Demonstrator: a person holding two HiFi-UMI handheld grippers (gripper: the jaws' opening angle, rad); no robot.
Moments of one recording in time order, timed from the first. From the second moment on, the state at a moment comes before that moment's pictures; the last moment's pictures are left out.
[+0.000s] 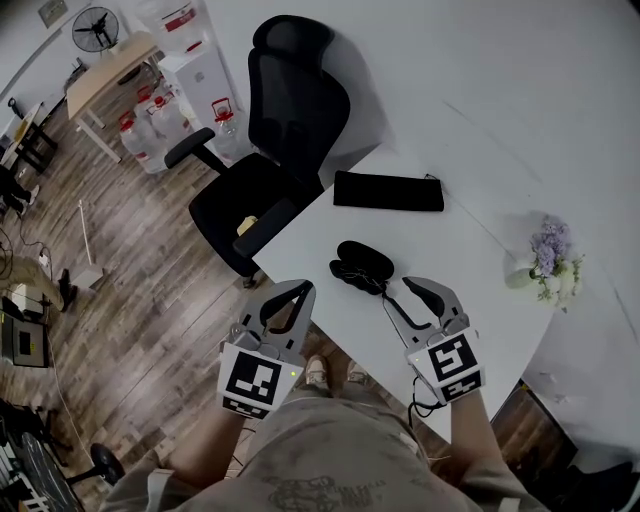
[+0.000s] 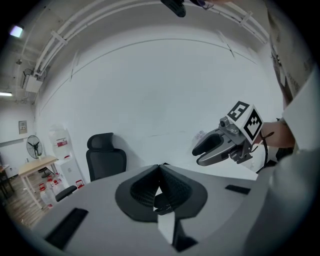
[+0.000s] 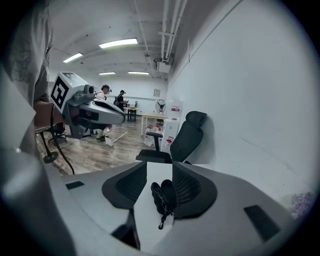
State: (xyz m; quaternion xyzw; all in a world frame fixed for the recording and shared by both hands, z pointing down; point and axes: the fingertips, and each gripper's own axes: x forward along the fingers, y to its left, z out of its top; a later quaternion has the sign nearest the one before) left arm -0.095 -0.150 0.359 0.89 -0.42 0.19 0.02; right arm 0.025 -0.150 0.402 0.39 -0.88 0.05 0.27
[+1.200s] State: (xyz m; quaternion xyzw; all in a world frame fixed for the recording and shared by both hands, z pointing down) left arm -0.097 -0.241 0.493 0.86 -0.41 0.28 0.11; right arm 0.007 -0.238 0.654 0.21 -0.83 0.18 0.48
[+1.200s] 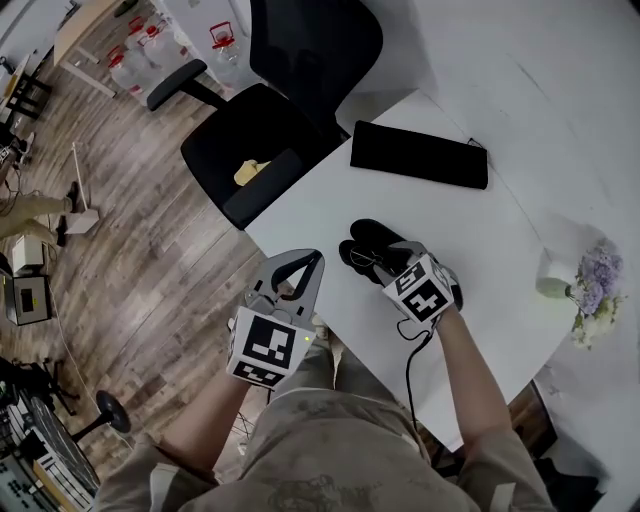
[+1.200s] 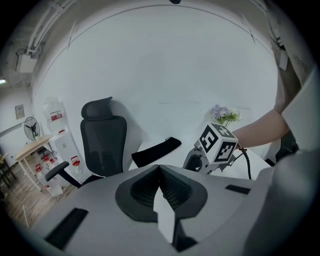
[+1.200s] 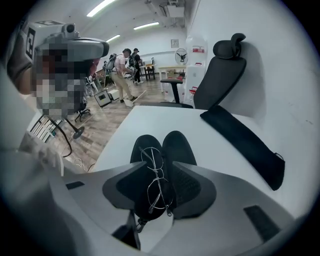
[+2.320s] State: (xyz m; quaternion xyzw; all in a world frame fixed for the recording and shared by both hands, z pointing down) left arm -0.105 -0.214 0.531 0.84 -0.42 0.29 0.17; right arm 0.001 -0.228 0.687 0.16 -0.82 0.16 0.53
